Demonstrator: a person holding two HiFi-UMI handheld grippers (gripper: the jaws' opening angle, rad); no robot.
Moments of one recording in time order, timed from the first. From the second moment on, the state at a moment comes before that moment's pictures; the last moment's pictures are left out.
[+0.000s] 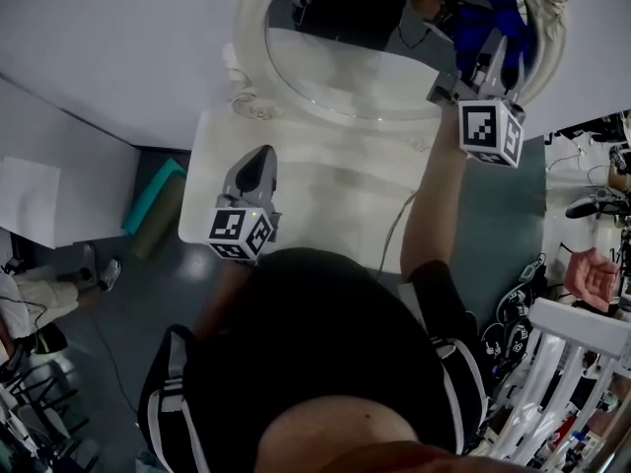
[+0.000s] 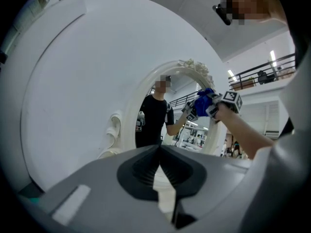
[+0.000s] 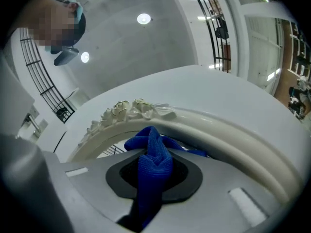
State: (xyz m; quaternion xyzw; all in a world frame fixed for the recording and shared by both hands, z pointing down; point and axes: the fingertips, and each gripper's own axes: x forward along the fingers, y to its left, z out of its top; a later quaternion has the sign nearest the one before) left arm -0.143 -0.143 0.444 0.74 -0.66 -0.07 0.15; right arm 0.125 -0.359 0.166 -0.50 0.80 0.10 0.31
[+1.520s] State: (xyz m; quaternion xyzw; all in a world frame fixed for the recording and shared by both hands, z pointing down) left arm -0.173 -0.142 0.441 0.72 -0.67 -0.06 0.15; right arm -0.086 -0.320 0.425 -0.26 0.90 0.32 -0.14
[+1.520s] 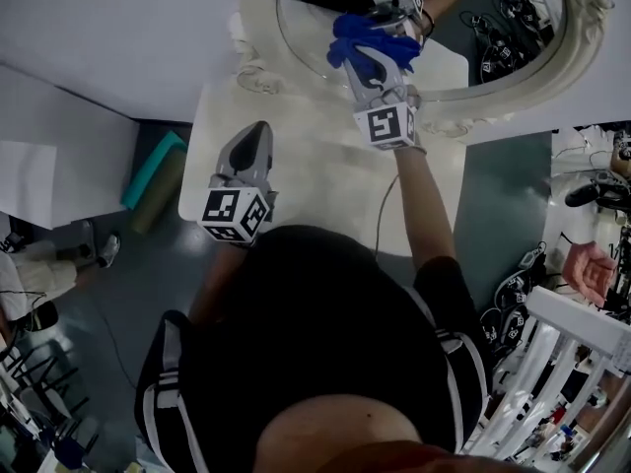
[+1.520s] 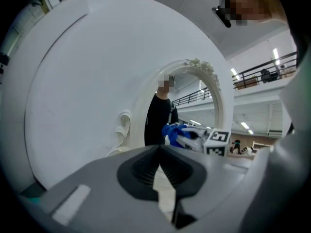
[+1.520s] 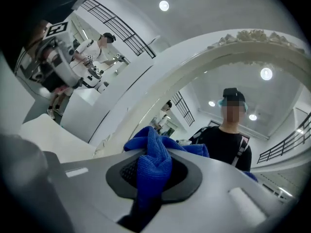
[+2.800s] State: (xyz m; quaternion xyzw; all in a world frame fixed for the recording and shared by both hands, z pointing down) left arm -0.152 -0.146 0.446 0.74 -0.65 -0.05 0.13; right arm -0.039 -0.305 0.577 -0.22 0.96 0.07 -0.15
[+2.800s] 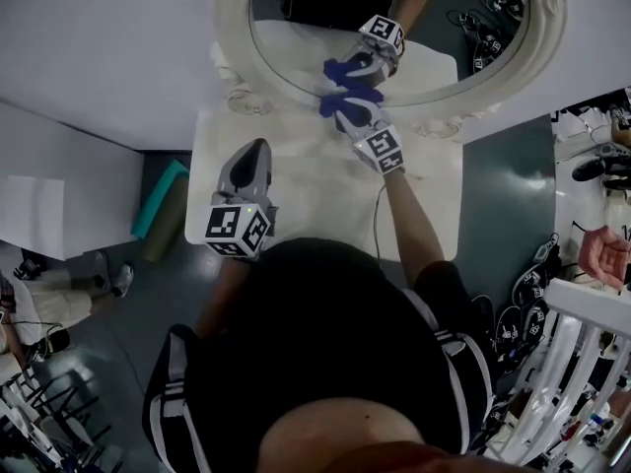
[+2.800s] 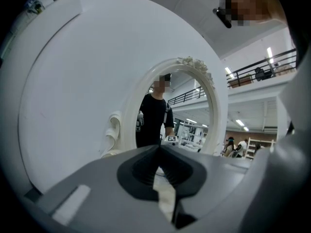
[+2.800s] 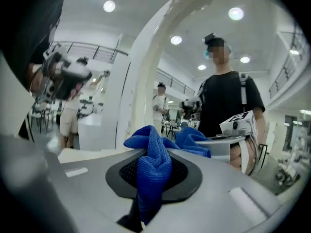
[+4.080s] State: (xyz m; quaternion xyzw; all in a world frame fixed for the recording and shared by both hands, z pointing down) left arm -0.115 -0.162 0.442 0.78 -0.62 -0.05 0.13; right arm 0.228 -0.341 0.386 -0.55 0.71 -0.09 0.43
